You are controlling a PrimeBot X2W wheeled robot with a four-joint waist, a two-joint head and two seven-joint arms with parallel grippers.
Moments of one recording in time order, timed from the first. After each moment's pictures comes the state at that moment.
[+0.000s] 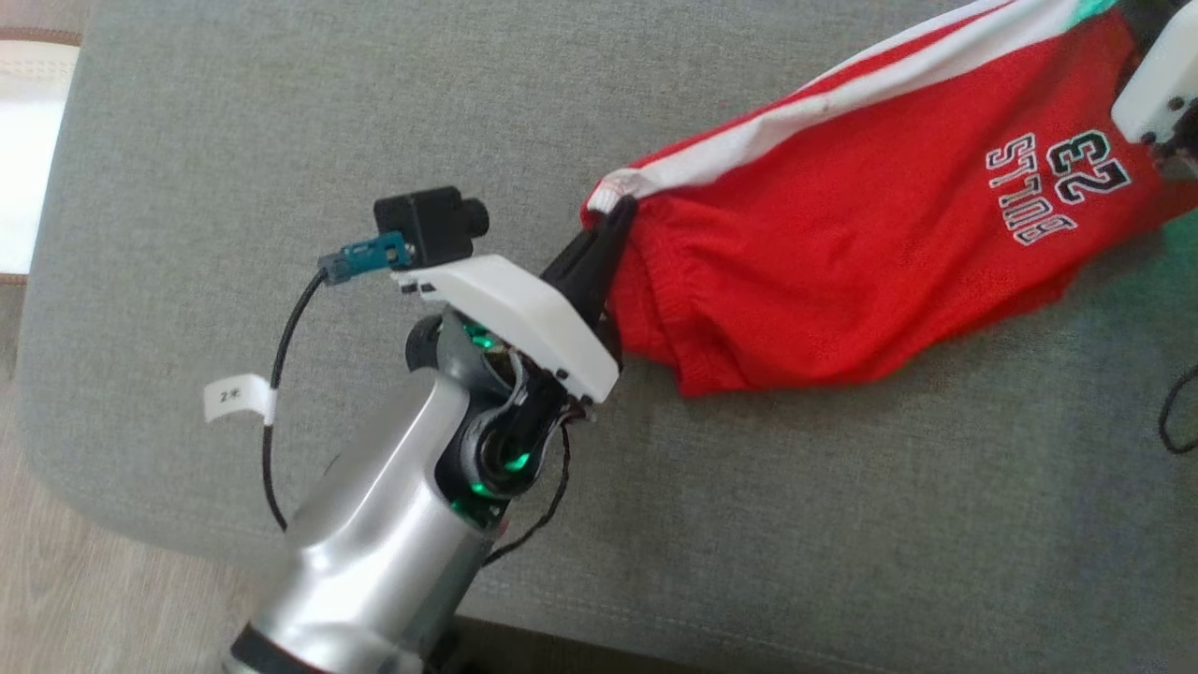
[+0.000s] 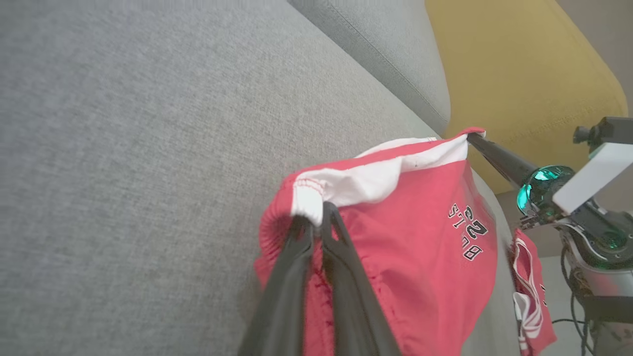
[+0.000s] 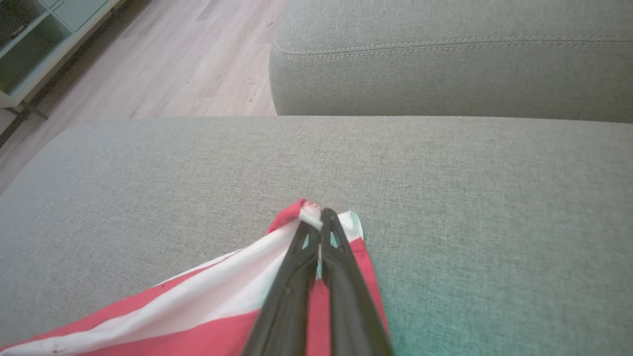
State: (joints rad) left arm -0.54 0.04 -0.63 0.21 -0.98 0.16 0.08; right arm -0.84 -0.33 0.03 0.43 0.43 0.12 0.60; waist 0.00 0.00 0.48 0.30
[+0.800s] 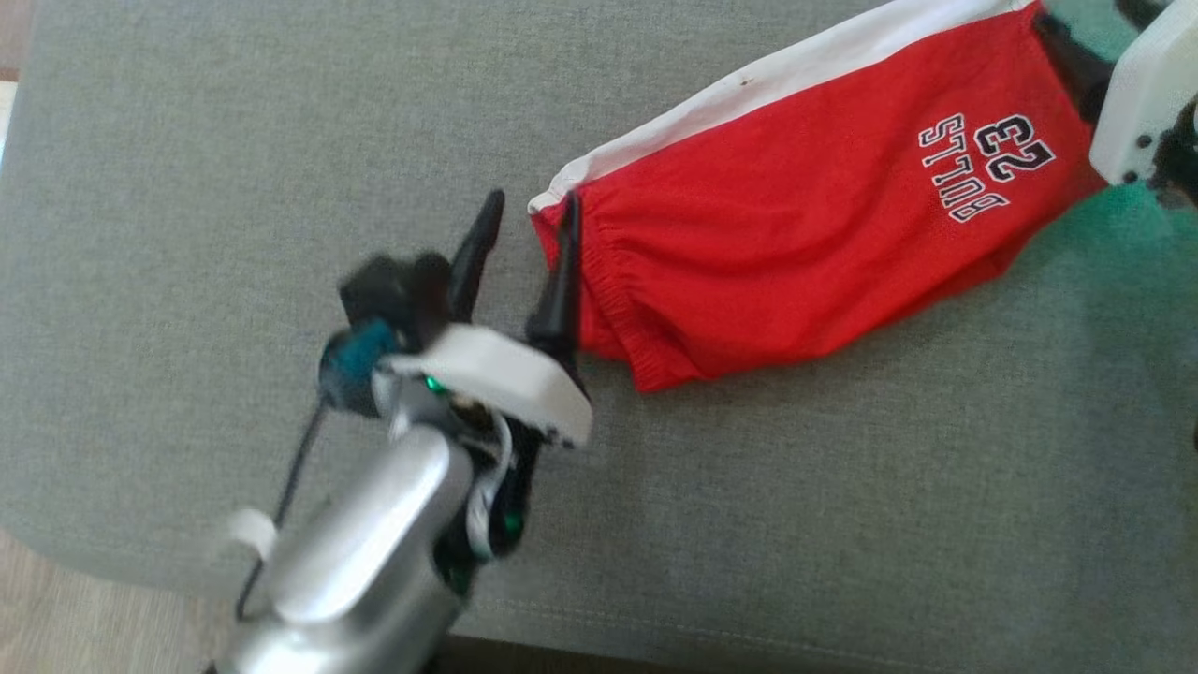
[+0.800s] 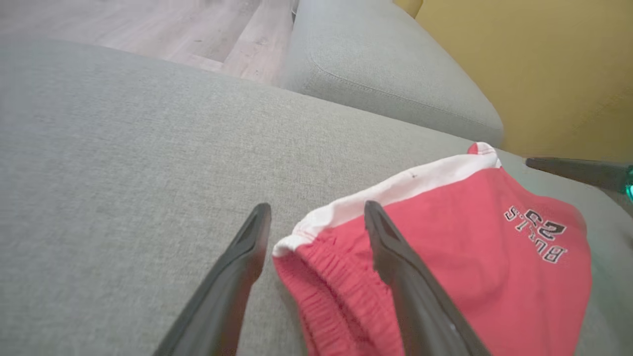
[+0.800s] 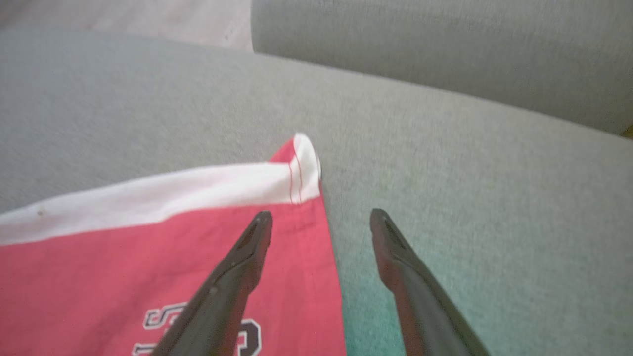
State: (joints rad) left arm -0.50 0.16 -0.73 0.11 -0.69 0.38 -0.16; right arm -0.83 -0.44 0.22 0.39 0.44 0.12 0.70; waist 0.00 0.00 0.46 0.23
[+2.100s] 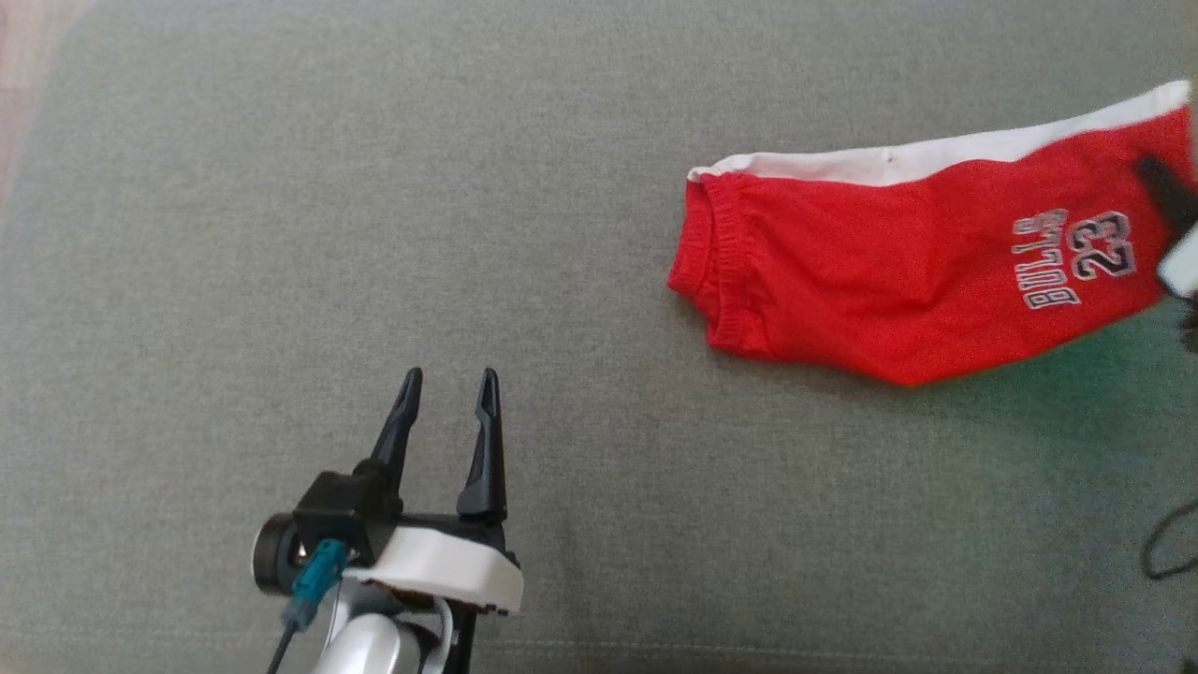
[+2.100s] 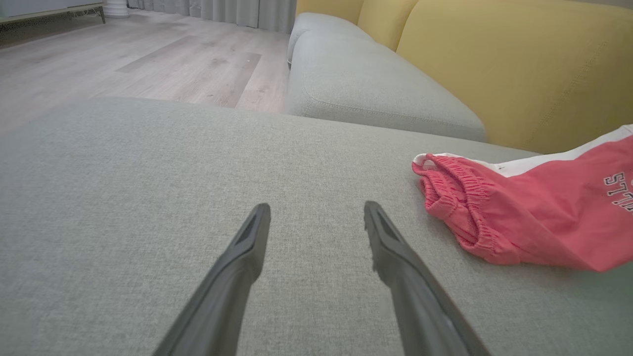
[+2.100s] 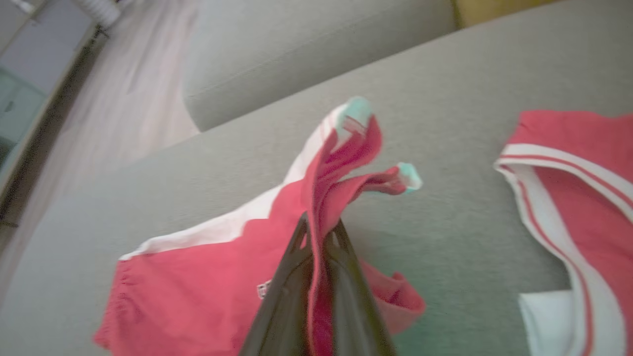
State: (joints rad) left arm -0.05 0.09 -0.45 0.04 -0.30 0.24 -0.25; right arm -0.54 -0.24 -0.30 0.24 0.48 0.12 0.83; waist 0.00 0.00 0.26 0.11
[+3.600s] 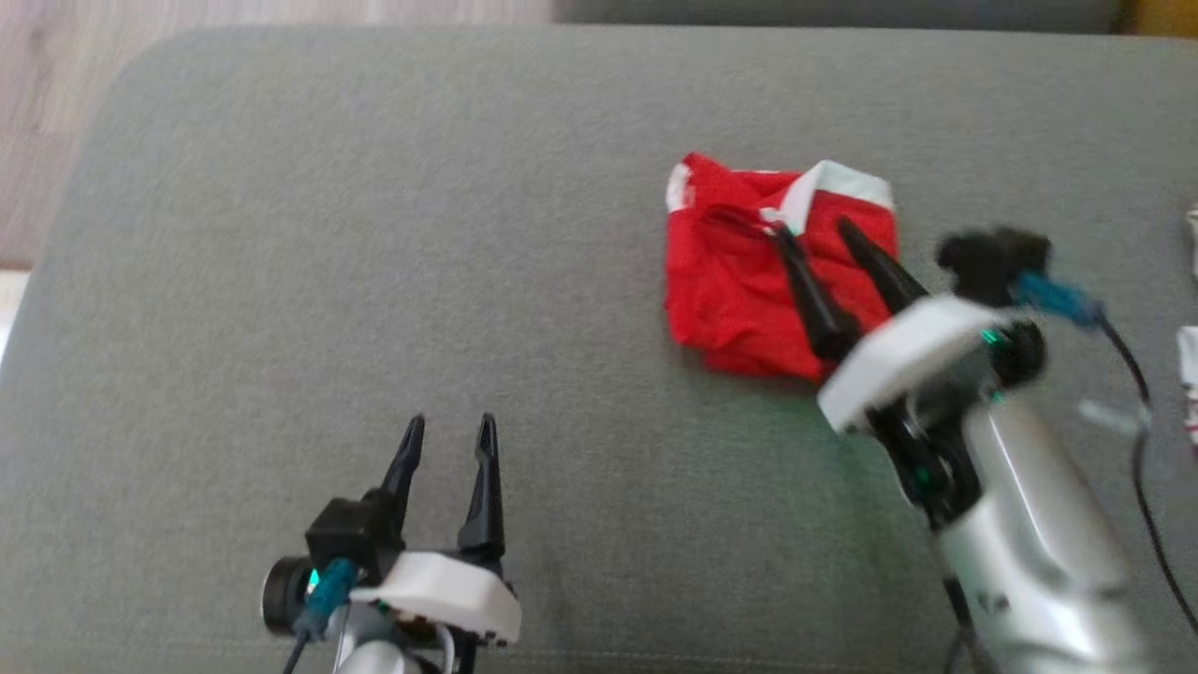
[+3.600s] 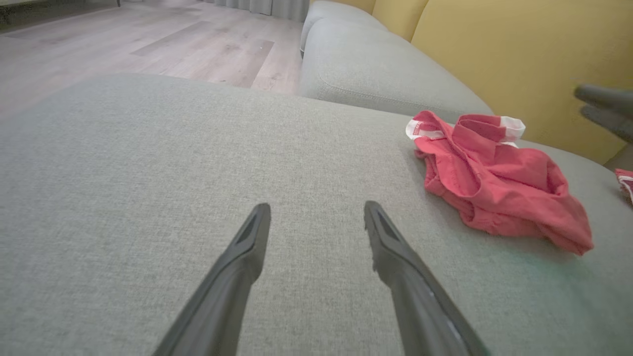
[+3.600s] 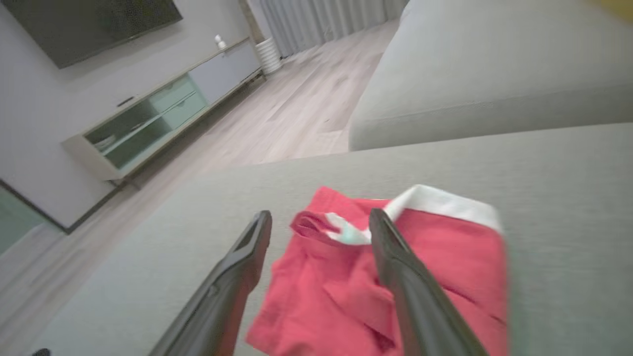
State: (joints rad) left arm -0.01 0.05 -0.44 0.14 -0.31 0.22 -0.25; right arm -0.42 -0.07 0.25 0.33 0.47 0.12 0.18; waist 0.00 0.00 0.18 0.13
